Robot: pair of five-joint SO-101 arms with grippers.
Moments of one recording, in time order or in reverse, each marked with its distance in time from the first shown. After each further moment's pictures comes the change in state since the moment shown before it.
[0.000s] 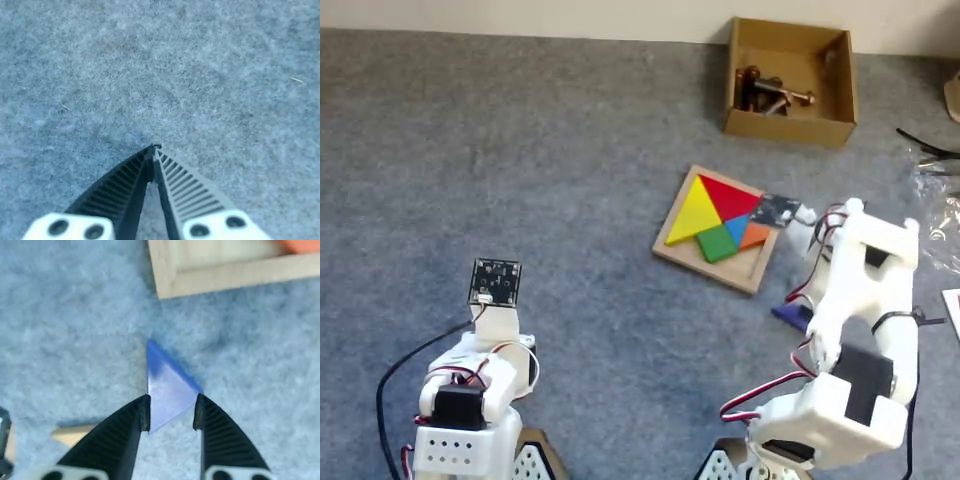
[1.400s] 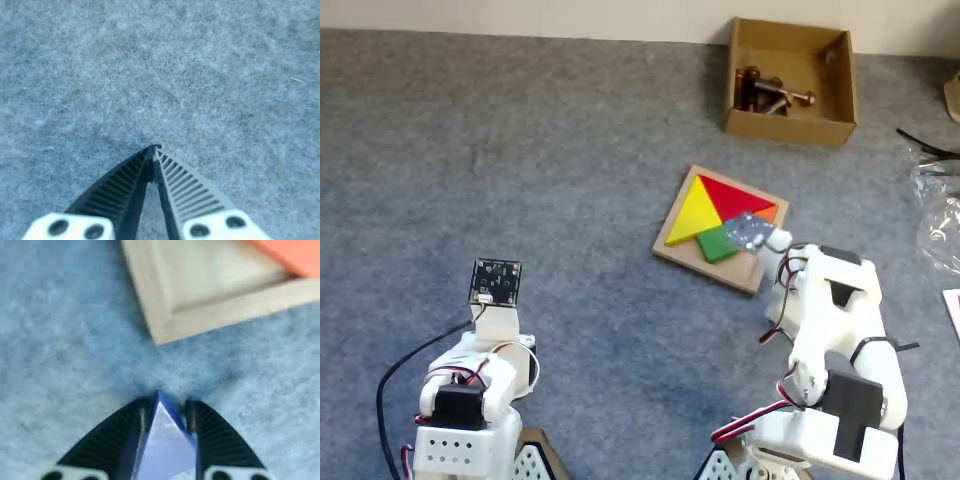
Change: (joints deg) left arm 0.0 0.0 0.0 0.0 0.0; right arm -5.7 -4.0 21.7 -24.7 -15.7
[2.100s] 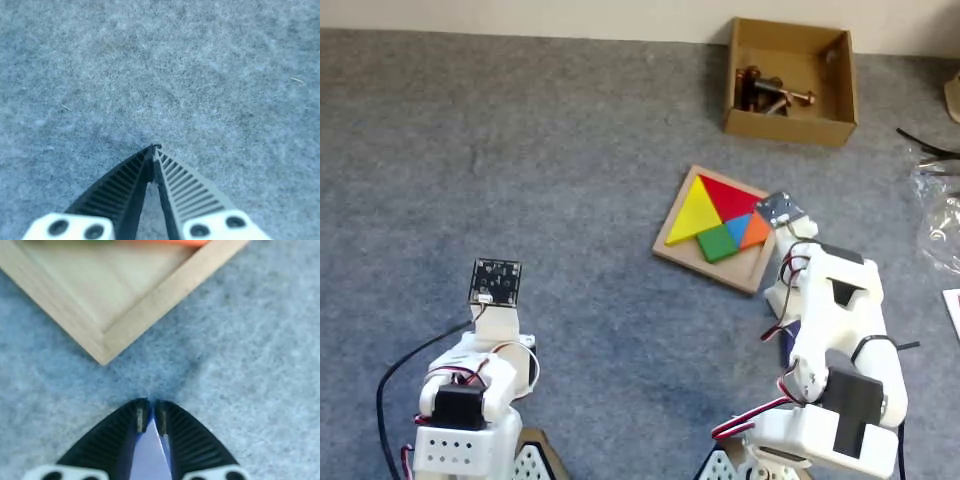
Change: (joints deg) left arm 0.0 0.0 0.0 0.0 0.0; right arm 0.2 0.0 -0.3 -2.2 -20.1
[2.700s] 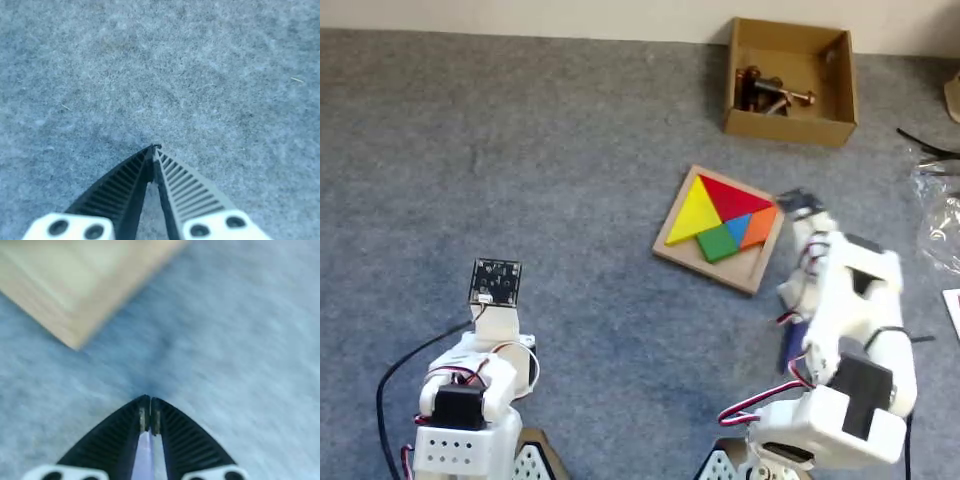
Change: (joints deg) left arm 0.0 0.0 0.0 0.0 0.0; right arm 7.2 -0.4 -10.2 10.7 -0.1
